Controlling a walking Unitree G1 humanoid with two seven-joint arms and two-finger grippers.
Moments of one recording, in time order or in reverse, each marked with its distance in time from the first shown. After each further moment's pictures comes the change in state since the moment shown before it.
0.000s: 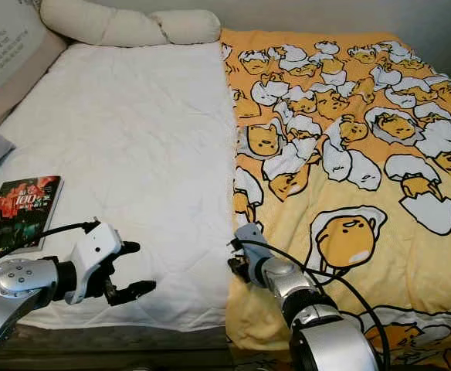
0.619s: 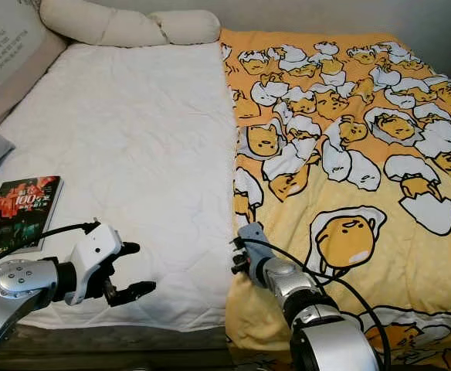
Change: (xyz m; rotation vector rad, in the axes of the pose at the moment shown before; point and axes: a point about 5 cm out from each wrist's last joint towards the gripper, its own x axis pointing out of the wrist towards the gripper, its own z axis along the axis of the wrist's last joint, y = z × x) left arm 0.000 0.000 -0.001 -0.004 0.003 0.001; right arm -0.002 -0.004 -0.002 0.064 -0.005 -0.004
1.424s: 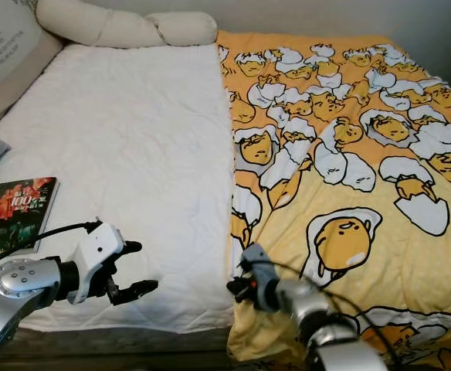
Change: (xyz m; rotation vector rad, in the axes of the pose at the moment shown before) left arm 0.004 -0.001 0.002 0.000 -0.013 0.007; right arm -0.009 0.015 -0.041 0.007 0.012 0.303
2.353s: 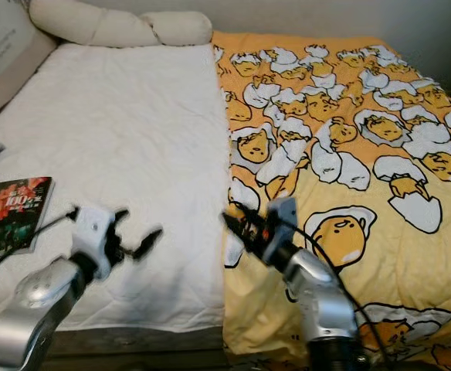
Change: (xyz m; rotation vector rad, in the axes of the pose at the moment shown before) left arm 0.016 0.014 0.018 -0.244 -0.329 0.550; right arm -0.065 0.009 0.093 0.106 -0.718 -0.134
